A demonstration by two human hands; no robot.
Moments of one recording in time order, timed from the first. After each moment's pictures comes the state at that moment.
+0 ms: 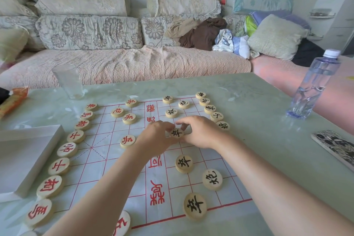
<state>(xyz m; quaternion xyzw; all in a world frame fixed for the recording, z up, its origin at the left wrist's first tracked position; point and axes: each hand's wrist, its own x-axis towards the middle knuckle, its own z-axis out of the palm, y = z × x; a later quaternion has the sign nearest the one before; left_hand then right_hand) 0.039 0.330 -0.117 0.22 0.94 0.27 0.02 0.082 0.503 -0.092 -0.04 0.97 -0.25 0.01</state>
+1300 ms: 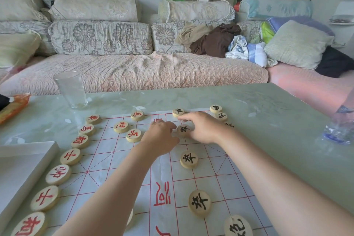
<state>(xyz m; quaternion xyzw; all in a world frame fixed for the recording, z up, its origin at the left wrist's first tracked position) -0.048 0.339 -0.119 0.17 0.96 0.23 0.01 -0.035 0.513 -0.105 -0.07 0.97 -0.22 0.00</state>
